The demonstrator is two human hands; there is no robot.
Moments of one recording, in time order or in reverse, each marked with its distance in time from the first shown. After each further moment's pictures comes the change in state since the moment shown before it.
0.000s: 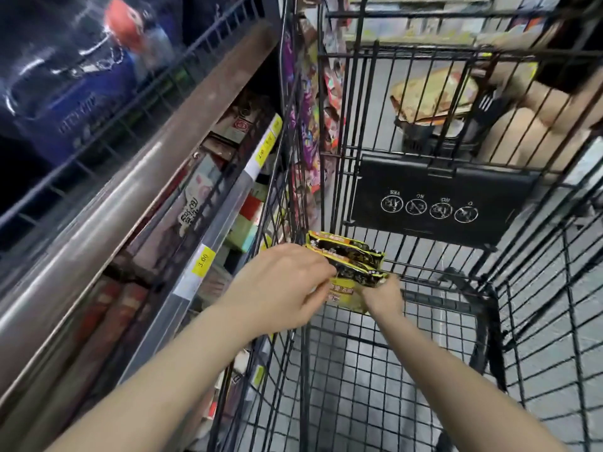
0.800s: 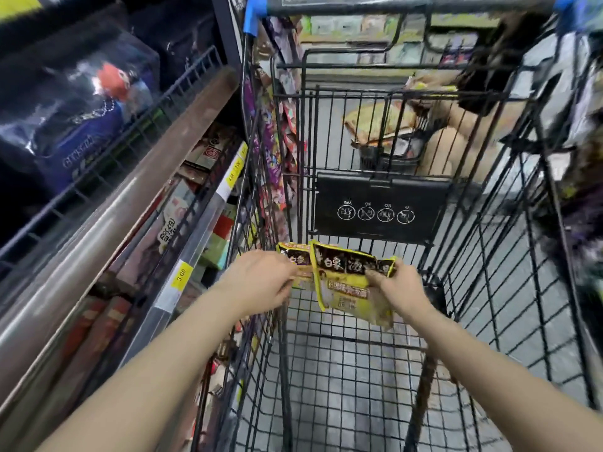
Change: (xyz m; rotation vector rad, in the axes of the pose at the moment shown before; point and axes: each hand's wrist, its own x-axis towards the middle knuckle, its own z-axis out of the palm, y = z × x) left_hand 0.014 0.008 0.003 0.223 -0.249 -0.064; right_hand -0.057 -0.020 -0.119 -0.013 -0.009 -0.250
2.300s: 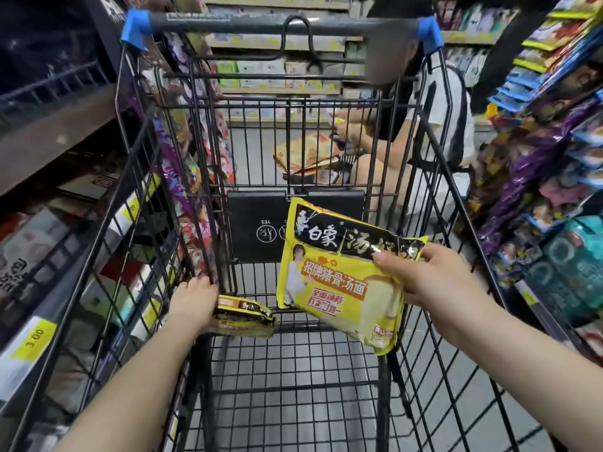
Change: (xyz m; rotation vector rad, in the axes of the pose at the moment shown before) left_hand 0.127 -0.028 0.152 0.295 -0.061 -0.379; right_hand -0.044 -0.003 -0.112 0.393 0.156 -0.014
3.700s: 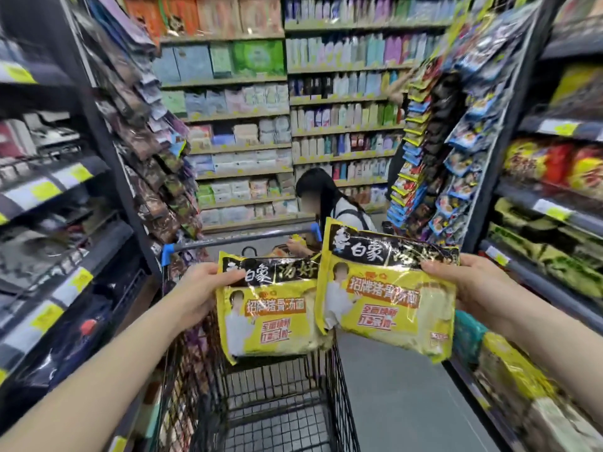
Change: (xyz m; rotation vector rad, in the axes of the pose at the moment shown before) left_hand -0.194 -0.070 -0.496 -1.907 -0.013 0.175; right_hand -0.224 -0.292 -0.250 0.181 0.032 -0.132
